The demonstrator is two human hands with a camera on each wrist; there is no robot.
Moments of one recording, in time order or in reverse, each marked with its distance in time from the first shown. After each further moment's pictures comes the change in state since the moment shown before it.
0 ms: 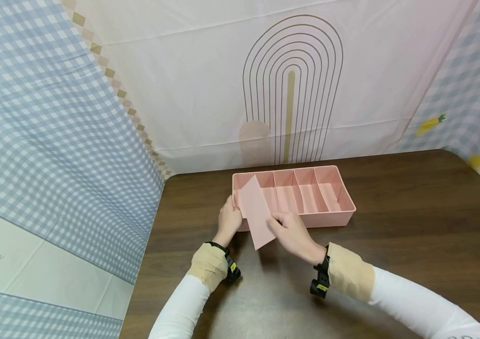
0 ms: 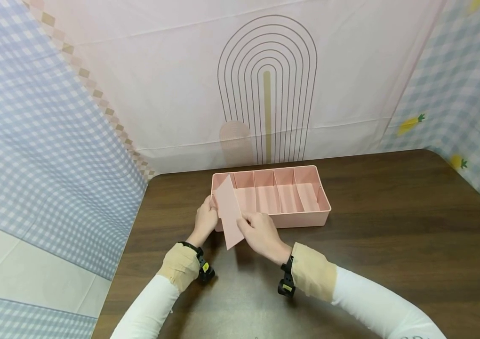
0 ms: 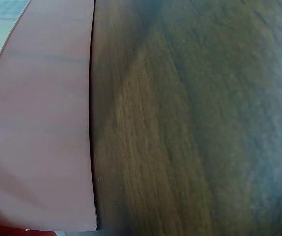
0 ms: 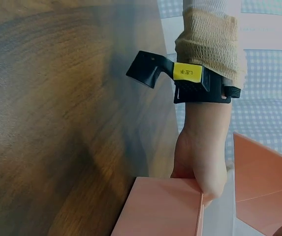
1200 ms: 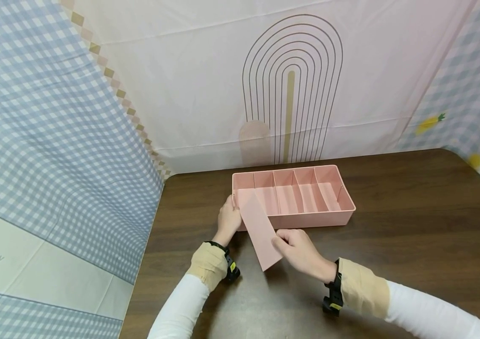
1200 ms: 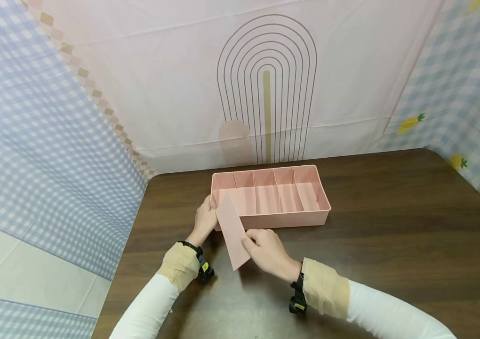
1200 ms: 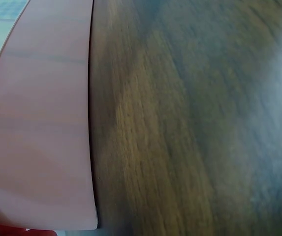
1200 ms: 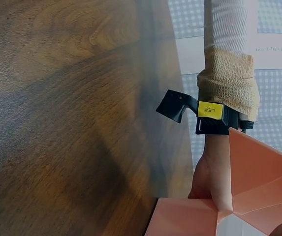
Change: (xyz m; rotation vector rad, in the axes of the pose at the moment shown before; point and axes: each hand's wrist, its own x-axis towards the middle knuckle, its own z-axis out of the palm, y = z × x) left_hand 0.001 0.000 -0.001 0.019 -0.016 -0.005; right_hand -0.033 0.005 0.000 -0.061 -0.050 -0.034
